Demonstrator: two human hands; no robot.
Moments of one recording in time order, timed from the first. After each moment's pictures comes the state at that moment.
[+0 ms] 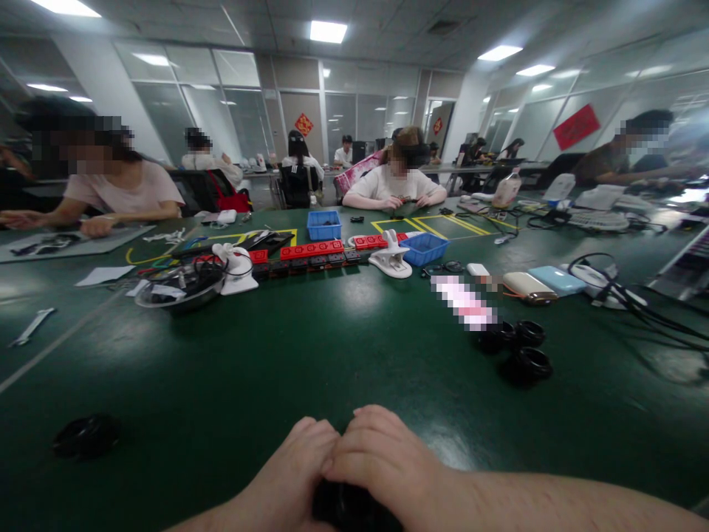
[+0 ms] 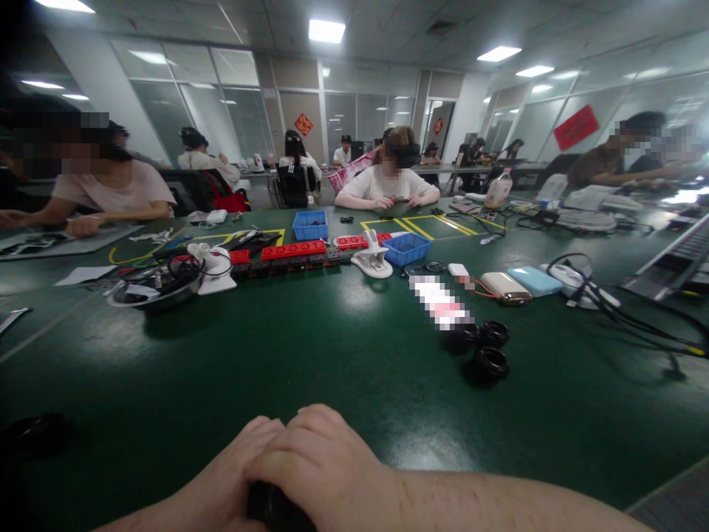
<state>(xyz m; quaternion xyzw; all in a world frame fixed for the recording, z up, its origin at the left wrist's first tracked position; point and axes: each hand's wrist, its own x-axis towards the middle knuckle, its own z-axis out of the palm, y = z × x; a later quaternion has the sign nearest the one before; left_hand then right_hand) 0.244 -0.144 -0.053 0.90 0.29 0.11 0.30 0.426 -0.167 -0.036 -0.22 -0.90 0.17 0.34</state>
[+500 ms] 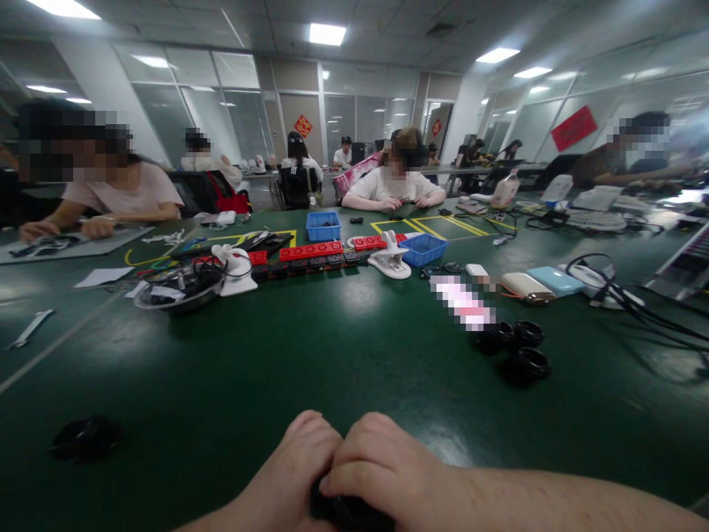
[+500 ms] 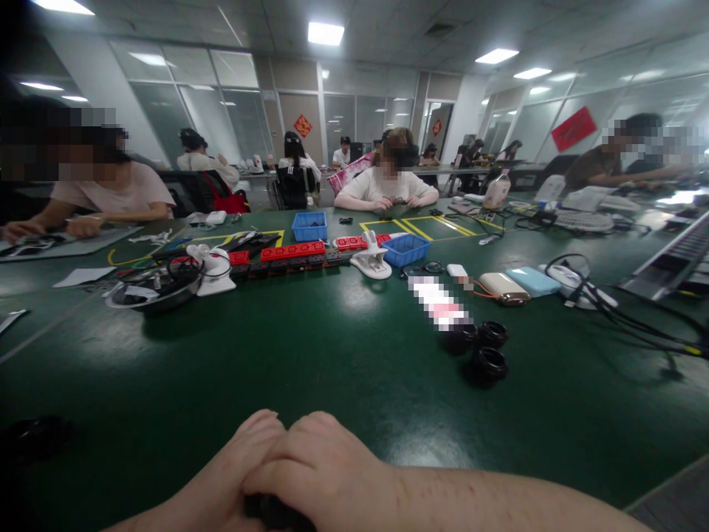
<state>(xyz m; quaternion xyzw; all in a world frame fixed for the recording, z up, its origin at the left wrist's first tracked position) 0.245 -0.144 -0.055 0.90 0.30 0.13 0.28 0.424 -0.165 -0.041 -0.20 -0.90 0.17 0.34</state>
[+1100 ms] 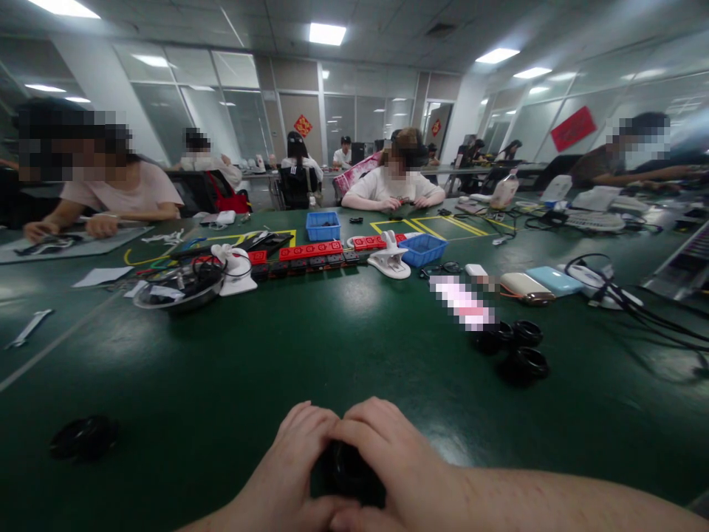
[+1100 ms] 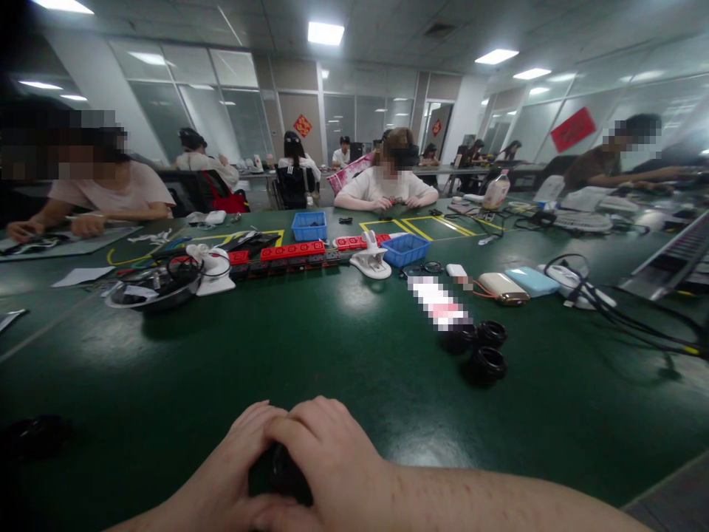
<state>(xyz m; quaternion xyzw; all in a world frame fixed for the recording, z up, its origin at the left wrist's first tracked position) 0.237 -0.143 -0.070 0.87 0.35 0.18 0.28 0.423 -0.170 -0.037 -0.36 -0.85 0.24 0.30</state>
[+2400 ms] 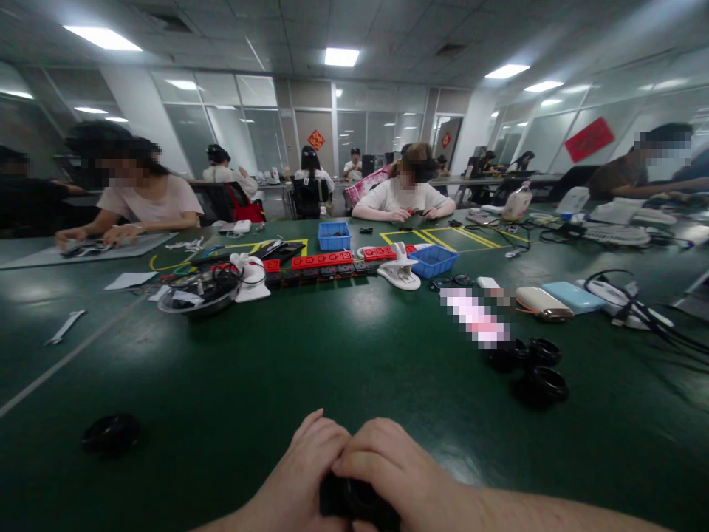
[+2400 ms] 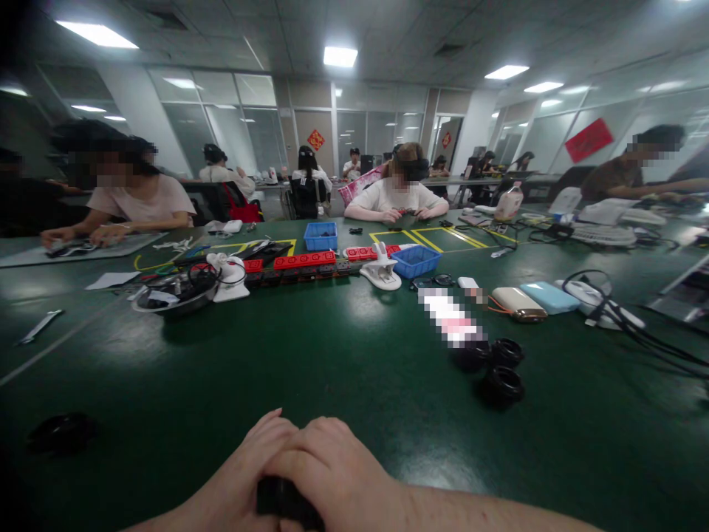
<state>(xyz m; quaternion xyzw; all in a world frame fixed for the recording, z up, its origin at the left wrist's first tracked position) 0.239 -0.142 -0.058 0.88 0.34 0.12 0.30 0.423 -0.160 -0.042 -0.21 -0.88 0.20 0.37</state>
